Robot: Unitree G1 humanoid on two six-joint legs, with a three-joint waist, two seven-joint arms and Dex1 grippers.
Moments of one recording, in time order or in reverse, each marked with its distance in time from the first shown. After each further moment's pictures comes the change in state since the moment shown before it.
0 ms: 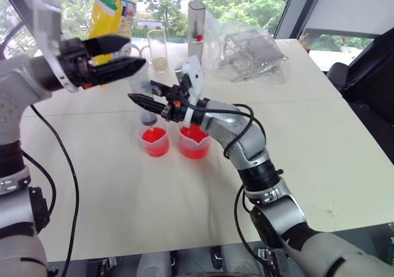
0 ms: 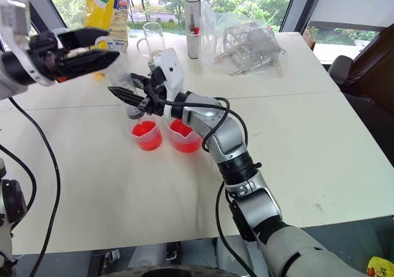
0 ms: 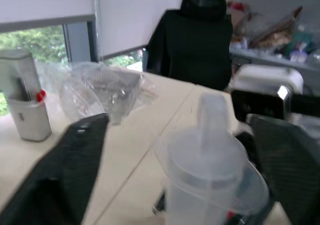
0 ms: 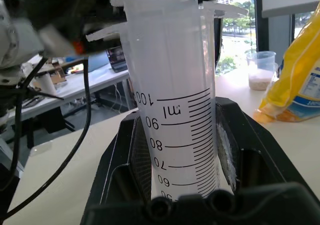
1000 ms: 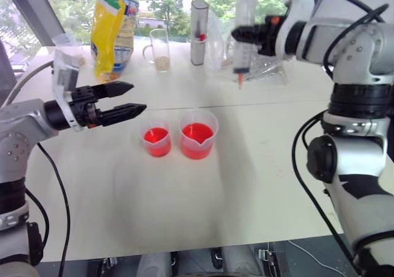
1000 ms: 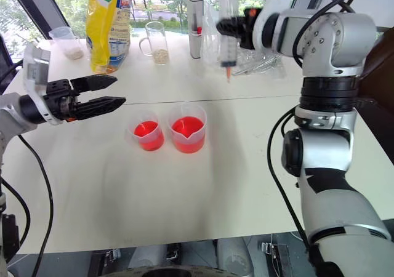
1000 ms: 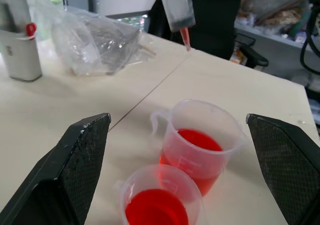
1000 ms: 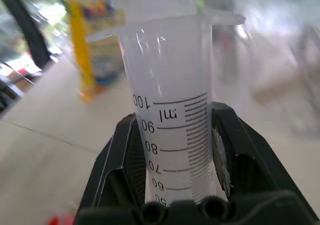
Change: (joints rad) left arm 0.336 -0.027 0.013 -0.200 0.006 -0.062 -0.029; right arm -0.480 -0.551 -0.329 0.245 0.108 0.911 -0.247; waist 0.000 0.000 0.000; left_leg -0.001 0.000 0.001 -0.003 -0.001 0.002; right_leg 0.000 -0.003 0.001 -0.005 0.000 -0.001
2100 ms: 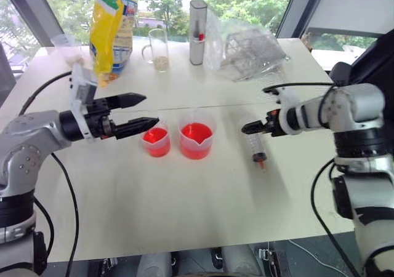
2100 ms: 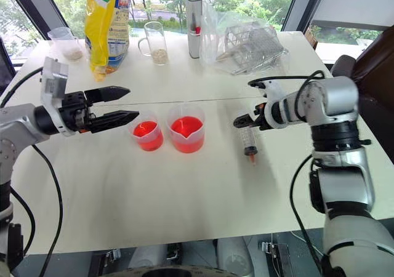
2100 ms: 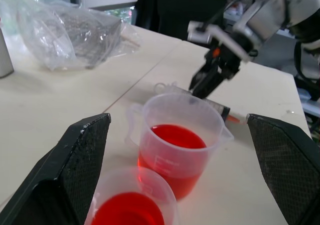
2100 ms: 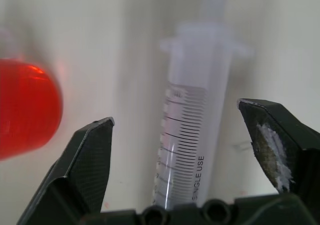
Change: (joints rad) left arm 0.092 -0.021 0.001 -0.117 -0.025 0.031 0.069; right arm 0.353 -0.234 0.189 -0.271 0.175 0.217 0.029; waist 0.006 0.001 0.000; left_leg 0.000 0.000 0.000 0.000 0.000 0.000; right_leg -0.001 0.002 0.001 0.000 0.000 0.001
